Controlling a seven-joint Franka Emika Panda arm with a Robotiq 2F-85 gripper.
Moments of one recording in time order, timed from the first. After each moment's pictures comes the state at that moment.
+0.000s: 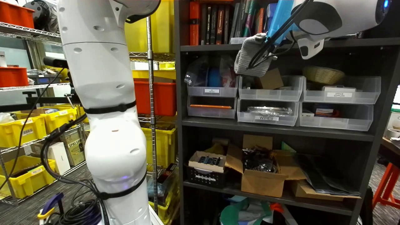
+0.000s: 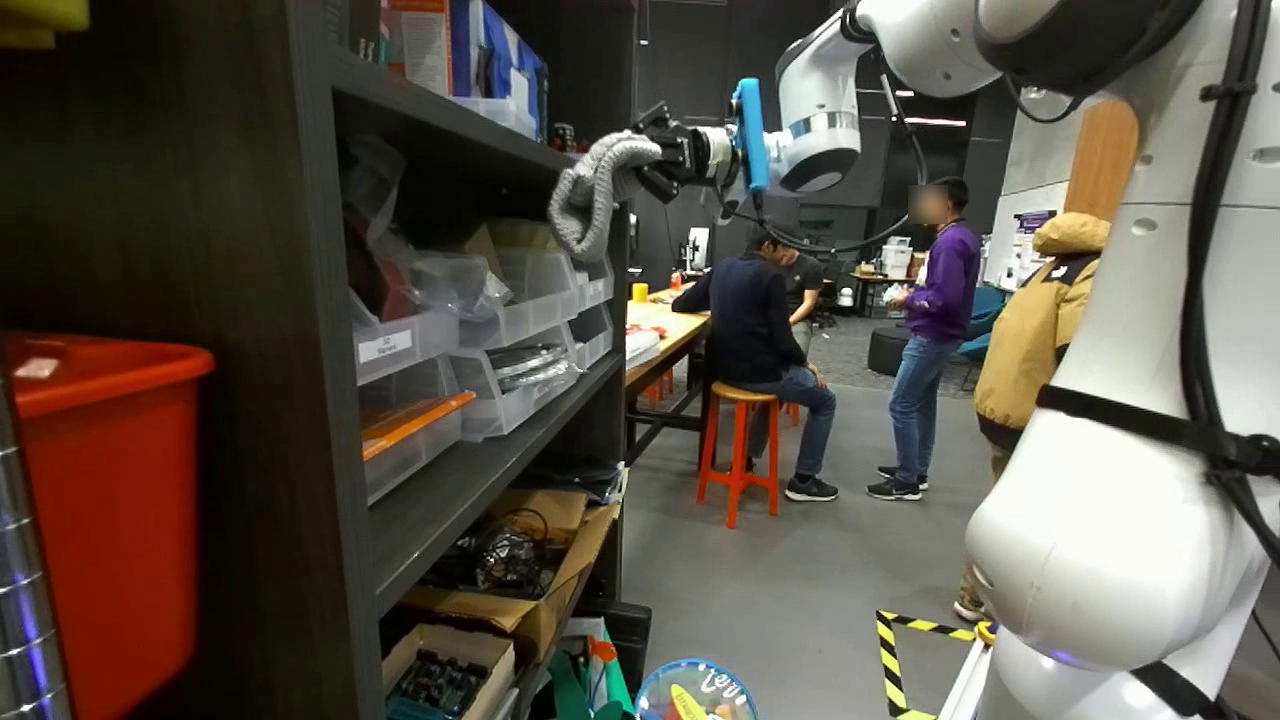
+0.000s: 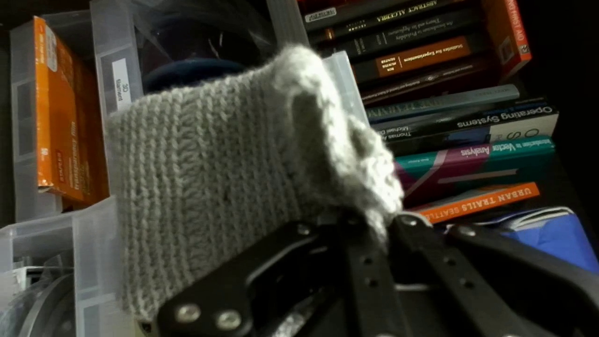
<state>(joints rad) -0.28 -0.07 -0.34 -1.90 1.48 1.36 0.03</state>
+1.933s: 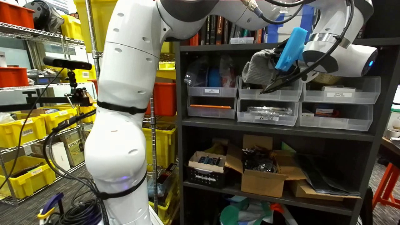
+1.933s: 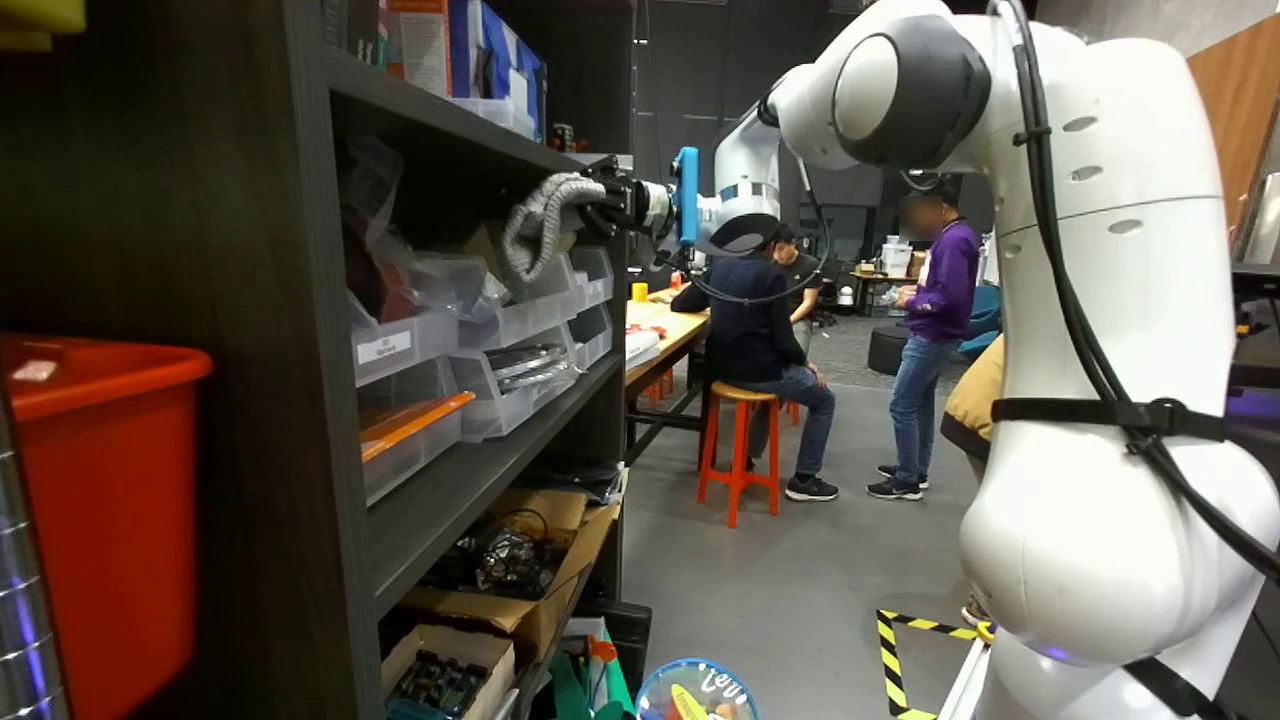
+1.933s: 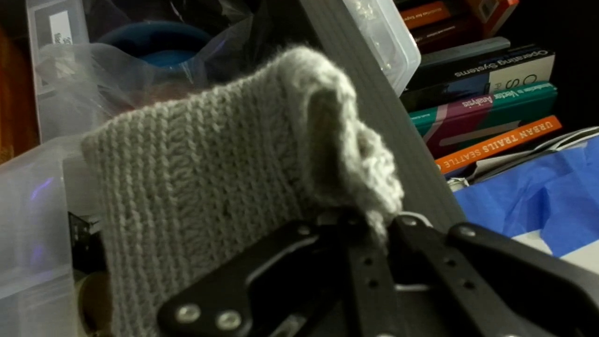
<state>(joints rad) -0.30 0.26 -0.25 -1.70 1.70 1.26 -0.03</state>
